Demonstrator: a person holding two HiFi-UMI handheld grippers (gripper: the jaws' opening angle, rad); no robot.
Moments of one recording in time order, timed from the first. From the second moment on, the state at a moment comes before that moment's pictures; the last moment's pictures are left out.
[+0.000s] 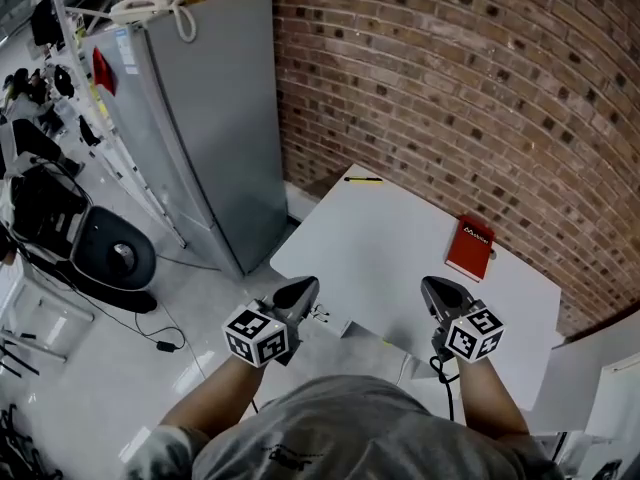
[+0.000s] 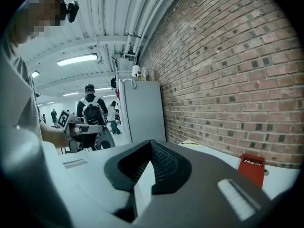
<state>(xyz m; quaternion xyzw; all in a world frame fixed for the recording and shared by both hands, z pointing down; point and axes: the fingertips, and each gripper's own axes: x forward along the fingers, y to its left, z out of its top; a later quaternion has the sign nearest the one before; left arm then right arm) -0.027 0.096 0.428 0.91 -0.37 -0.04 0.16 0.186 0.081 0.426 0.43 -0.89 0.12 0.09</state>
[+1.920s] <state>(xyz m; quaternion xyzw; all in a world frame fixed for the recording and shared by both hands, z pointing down) -0.061 -0.227 0.476 0.90 -0.39 -0.03 0.18 0.165 -0.264 0.470 0.44 -0.89 0.09 0.12</state>
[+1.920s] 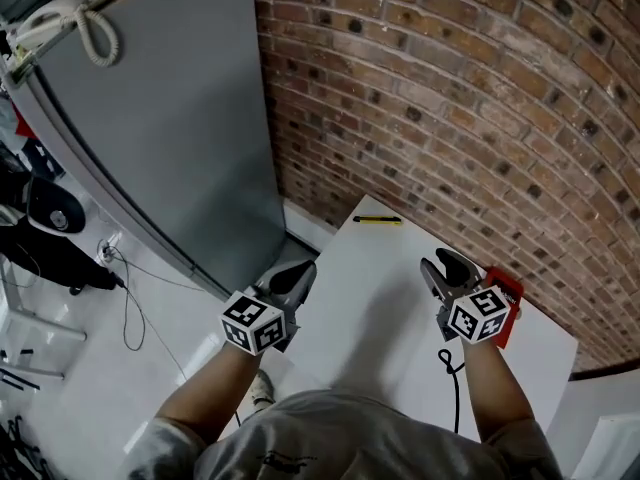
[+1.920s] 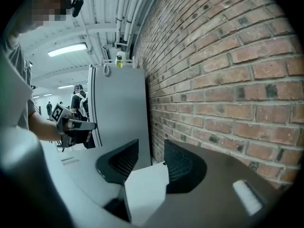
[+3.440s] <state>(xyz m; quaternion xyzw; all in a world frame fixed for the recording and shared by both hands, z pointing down) -0.052 -0.389 0.611 0.92 -0.35 -0.01 0.16 0.115 -0.499 0.763 0.15 -0.83 0.00 0.54</state>
